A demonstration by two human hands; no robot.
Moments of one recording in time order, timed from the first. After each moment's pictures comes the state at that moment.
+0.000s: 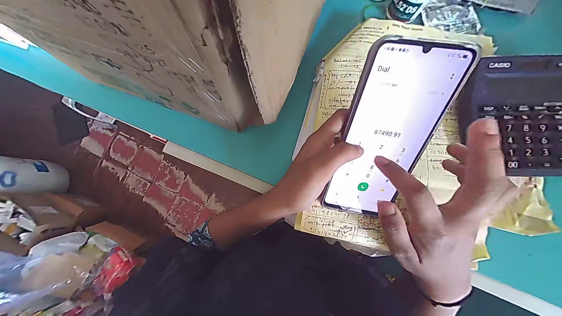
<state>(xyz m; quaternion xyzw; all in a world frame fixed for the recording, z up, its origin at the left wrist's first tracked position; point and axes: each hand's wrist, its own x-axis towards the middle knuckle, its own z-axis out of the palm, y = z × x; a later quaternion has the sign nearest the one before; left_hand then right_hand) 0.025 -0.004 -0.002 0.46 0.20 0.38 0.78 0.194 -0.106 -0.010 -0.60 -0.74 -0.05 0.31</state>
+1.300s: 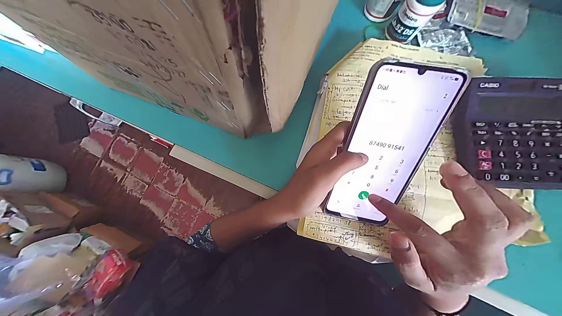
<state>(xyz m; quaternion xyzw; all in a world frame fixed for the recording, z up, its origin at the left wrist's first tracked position) 0.022 -0.005 -0.001 0.47 0.20 0.38 0.77 0.198 -0.114 -0.013 -0.54 -0.75 -0.09 0.37</state>
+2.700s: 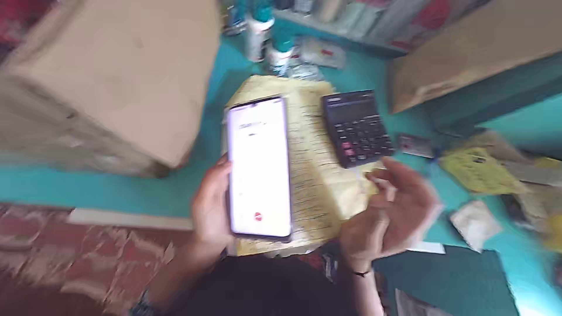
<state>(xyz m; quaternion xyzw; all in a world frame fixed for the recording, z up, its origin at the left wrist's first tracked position) 0.016 -0.010 -0.006 0.35 0.17 0.46 0.80 0.207 -0.117 -0.013 -0.56 -0.54 -0.12 0.61</state>
